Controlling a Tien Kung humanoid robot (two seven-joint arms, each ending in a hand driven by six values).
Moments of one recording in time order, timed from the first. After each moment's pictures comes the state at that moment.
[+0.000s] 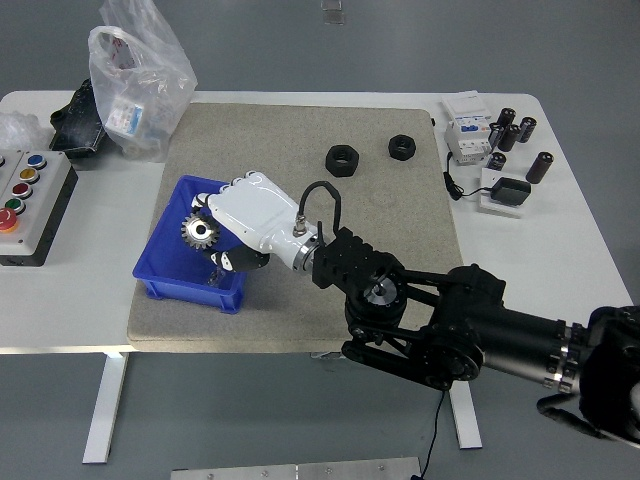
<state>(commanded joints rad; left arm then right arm) -0.07 0.12 -1.67 -0.18 1.49 -0.09 0.27 0.87 0.00 0.27 1.13 -2.12 -0.30 -0.26</state>
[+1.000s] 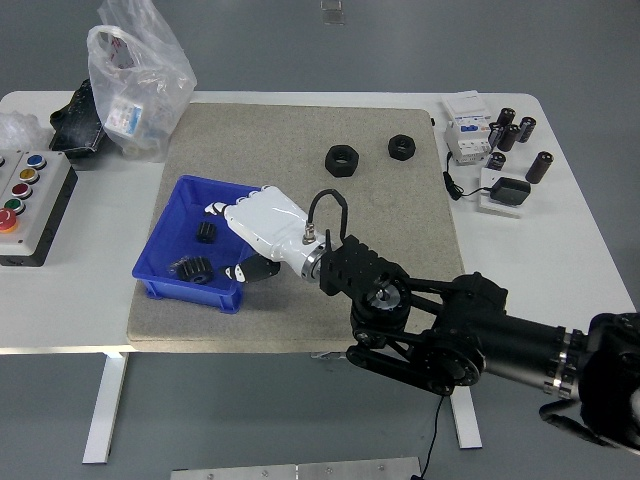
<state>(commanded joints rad) -0.08 0.12 -1.66 -0.18 1.48 -0.09 0.27 0.84 0.00 0.26 1.10 -2.06 -0.29 -0.27</state>
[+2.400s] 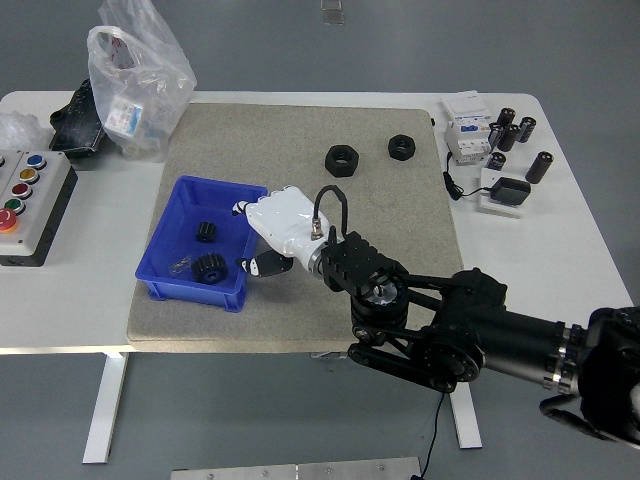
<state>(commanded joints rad) -0.08 0.12 -1.66 -0.18 1.49 -0.09 0.27 0.87 0.00 0.24 1.09 -2.07 -0.18 -0.42</state>
